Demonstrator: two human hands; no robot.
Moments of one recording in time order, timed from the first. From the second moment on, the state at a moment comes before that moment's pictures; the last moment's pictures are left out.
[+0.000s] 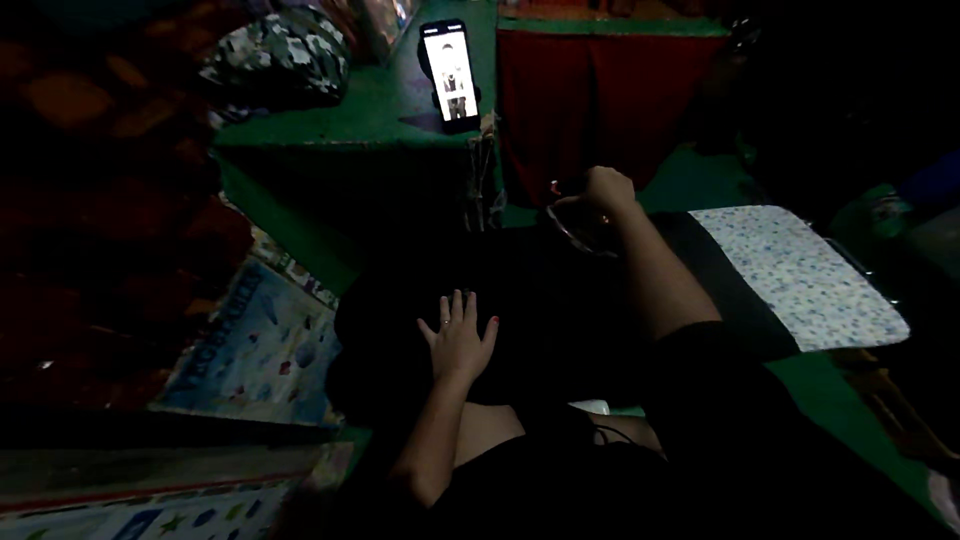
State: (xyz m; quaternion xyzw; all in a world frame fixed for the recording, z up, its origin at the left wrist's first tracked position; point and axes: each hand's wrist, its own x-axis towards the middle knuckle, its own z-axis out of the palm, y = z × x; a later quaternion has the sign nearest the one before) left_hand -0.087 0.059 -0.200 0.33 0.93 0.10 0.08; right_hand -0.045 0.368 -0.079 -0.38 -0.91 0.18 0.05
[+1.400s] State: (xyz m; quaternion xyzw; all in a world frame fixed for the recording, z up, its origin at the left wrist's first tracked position) left_hand -0.074 -0.063 -0.262 0.06 0.77 0.63 0.08; right_hand 0.121 0.293 -0.083 -0.14 -0.95 0.28 -0.07
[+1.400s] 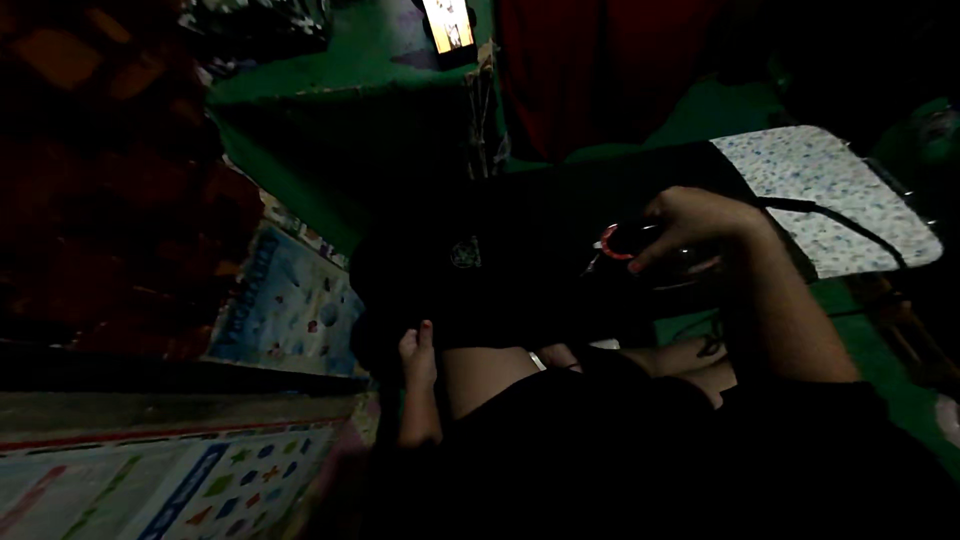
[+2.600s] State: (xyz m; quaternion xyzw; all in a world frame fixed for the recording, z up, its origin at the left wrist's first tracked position) left_hand -0.072 -0.090 -0.264 0.12 0.73 0.65 0.16; right_hand 0.182 0.442 -0.096 -0.53 -0.82 0.20 0.08
